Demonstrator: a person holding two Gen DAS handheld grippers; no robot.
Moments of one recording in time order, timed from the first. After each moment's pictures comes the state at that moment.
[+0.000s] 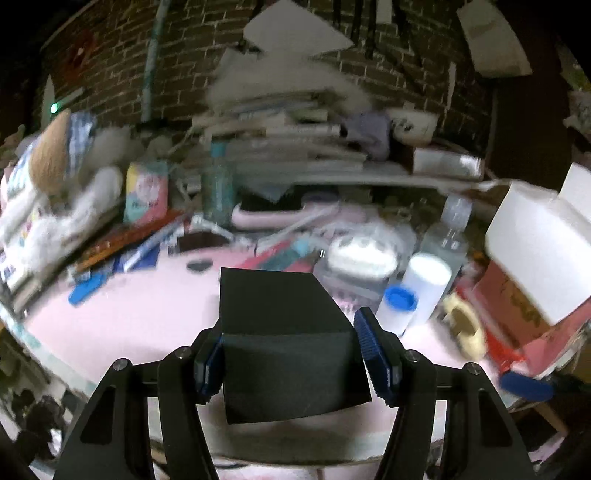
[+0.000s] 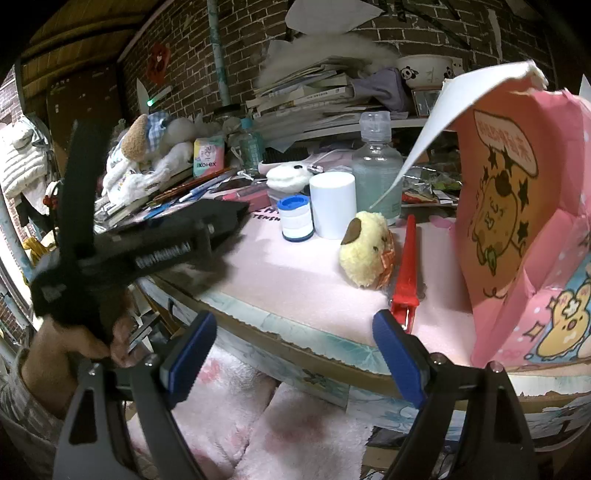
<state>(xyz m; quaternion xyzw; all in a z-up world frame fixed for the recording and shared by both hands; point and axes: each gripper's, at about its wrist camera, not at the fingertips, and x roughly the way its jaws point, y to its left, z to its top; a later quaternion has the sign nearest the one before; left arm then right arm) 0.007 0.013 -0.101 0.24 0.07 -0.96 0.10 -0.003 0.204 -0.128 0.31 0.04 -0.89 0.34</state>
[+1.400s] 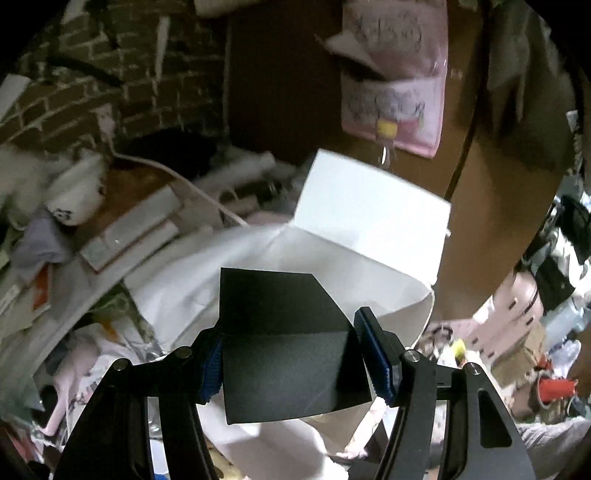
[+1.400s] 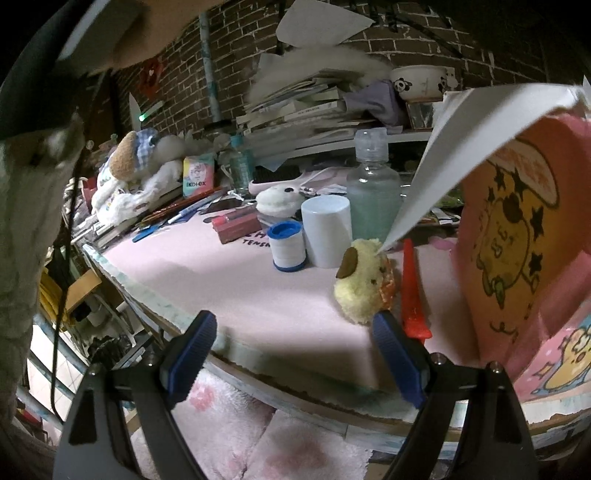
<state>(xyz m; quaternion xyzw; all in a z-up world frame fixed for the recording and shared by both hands) -0.118 0.213 0.033 0.37 -0.10 -0.86 -0.34 -0.015 0.197 -0.123 0.28 0.02 -0.90 0.32</state>
